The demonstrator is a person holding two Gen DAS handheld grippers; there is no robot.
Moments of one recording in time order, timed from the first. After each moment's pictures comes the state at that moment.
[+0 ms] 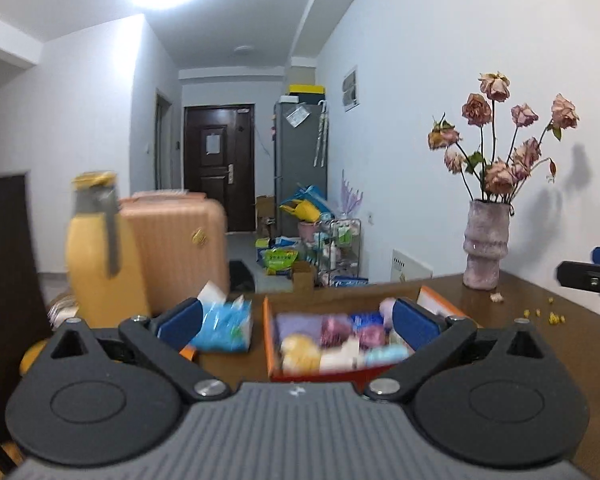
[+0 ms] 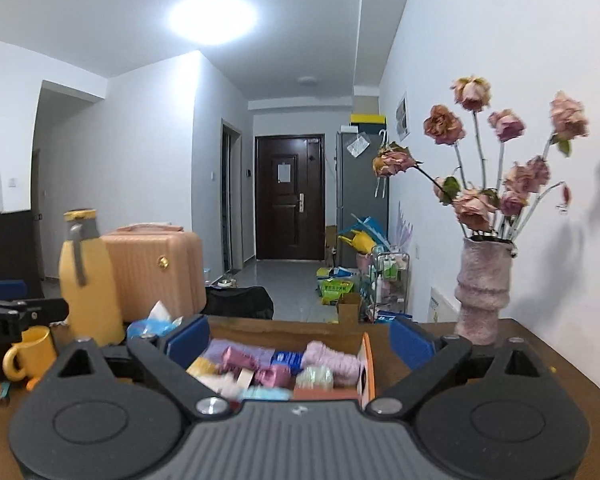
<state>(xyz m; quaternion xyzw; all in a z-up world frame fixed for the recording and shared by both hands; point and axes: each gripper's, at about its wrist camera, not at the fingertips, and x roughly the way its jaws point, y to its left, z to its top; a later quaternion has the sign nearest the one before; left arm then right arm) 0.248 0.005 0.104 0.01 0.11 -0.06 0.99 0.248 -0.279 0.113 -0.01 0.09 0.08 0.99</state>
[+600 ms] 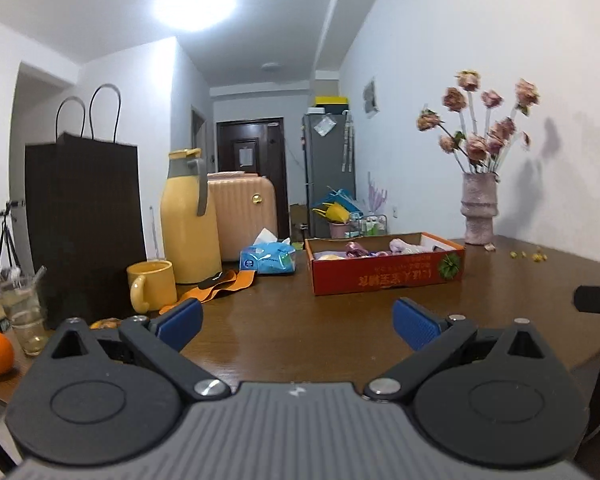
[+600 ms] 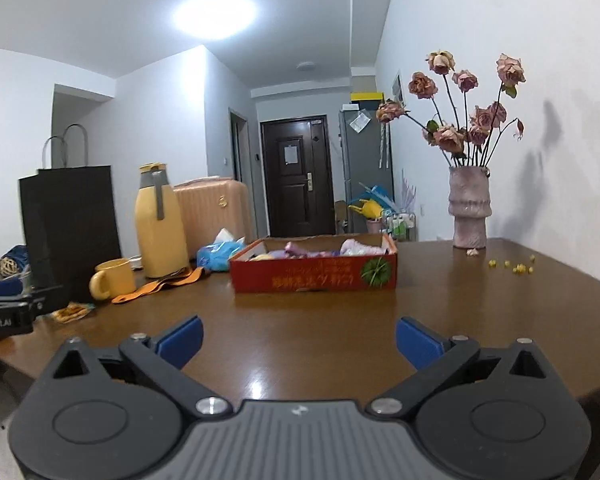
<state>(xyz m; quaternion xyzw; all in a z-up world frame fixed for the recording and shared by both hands) 0.002 0.029 0.021 0.04 0.08 -0.01 1.00 0.004 -0.245 0.005 0.02 0.12 0.09 0.99</state>
